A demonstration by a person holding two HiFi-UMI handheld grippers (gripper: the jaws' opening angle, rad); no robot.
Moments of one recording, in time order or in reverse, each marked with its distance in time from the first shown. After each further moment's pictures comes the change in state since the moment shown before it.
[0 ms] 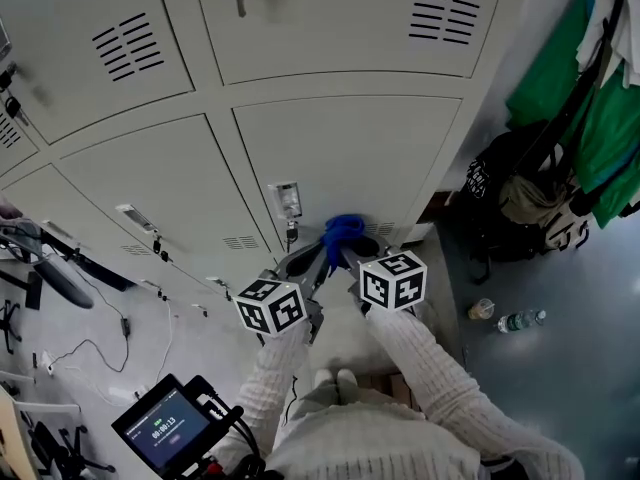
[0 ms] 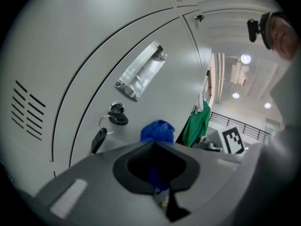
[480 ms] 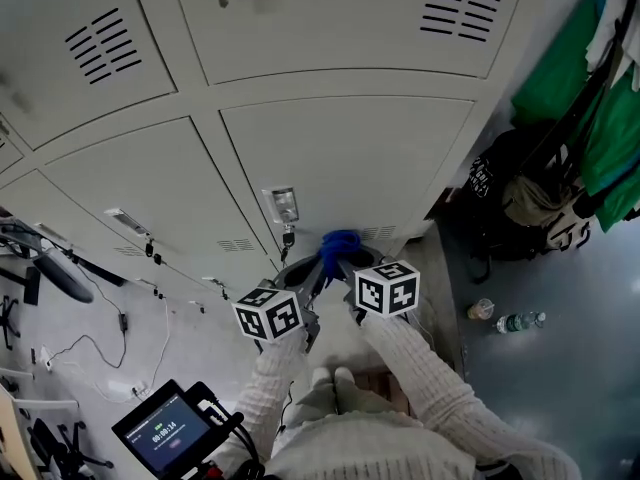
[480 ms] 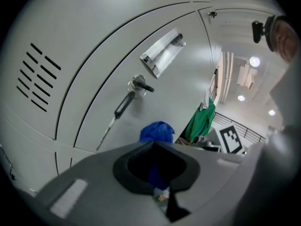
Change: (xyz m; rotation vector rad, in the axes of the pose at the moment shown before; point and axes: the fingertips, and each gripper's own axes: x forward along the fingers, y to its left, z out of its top) left arm 0.005 0.026 -0.038 -0.079 0.074 0.028; right arm 0.017 -0.014 -0.047 0.113 0.098 -0.002
